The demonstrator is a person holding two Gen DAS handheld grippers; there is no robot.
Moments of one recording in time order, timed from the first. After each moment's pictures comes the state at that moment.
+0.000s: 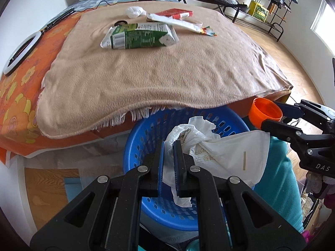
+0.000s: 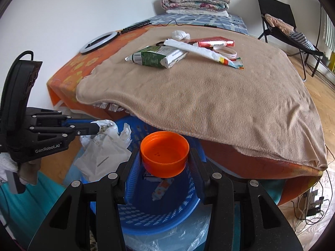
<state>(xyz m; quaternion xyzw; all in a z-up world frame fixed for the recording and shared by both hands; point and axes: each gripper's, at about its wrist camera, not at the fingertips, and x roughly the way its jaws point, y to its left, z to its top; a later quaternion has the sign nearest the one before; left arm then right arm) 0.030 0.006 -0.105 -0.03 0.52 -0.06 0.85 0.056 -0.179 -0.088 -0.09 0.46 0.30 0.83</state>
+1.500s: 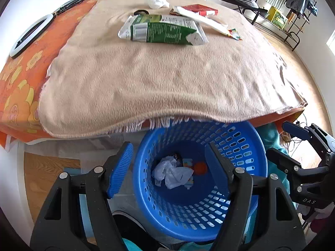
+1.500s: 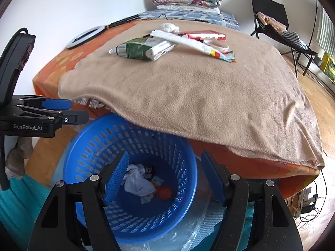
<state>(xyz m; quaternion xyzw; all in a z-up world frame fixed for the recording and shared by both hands) 0.059 0.029 -0.106 -0.07 0.53 -0.01 0.84 0.074 -0.176 -0.101 -0.11 0.46 0.26 0.85</state>
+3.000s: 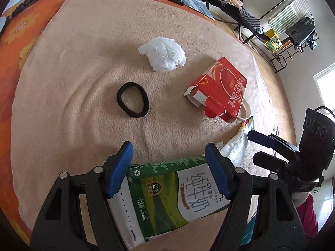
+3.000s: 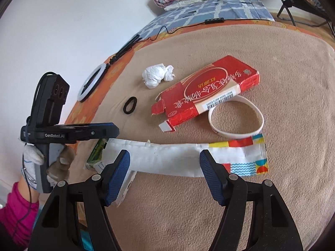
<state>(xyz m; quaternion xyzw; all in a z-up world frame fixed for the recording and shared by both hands) 0.309 0.114 -0.108 -0.20 0.57 -0.09 0.79 0.328 -0.150 -0.102 0.06 0.51 0.39 0.76</state>
